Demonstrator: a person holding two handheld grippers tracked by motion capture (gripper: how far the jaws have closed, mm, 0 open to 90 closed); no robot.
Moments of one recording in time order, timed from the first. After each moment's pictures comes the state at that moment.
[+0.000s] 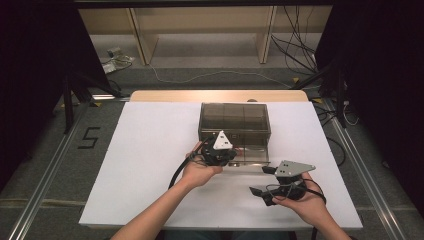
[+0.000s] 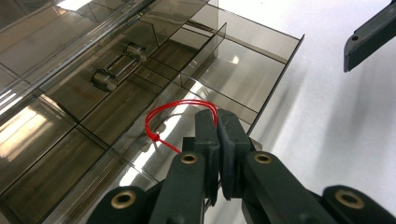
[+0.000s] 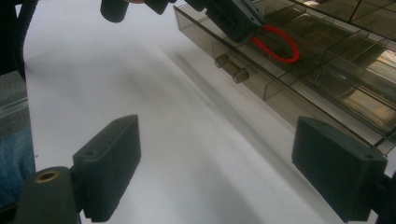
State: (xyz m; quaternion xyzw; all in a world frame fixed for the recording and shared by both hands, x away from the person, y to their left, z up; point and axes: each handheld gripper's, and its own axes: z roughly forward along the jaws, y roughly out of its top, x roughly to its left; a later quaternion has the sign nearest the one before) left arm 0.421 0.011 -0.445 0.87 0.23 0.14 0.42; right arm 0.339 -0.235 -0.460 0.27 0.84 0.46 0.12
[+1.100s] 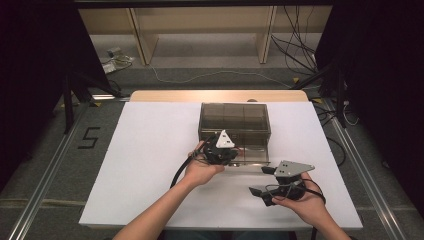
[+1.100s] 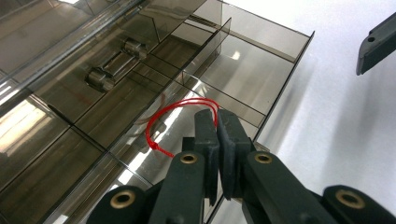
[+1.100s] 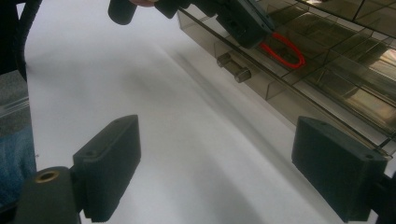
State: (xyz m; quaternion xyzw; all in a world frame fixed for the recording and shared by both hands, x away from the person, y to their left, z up) left arm 0.427 0.006 -0.449 0.87 0.23 0.14 0.41; right arm 0.339 -0.234 -0.461 0.27 0.84 0.46 0.12
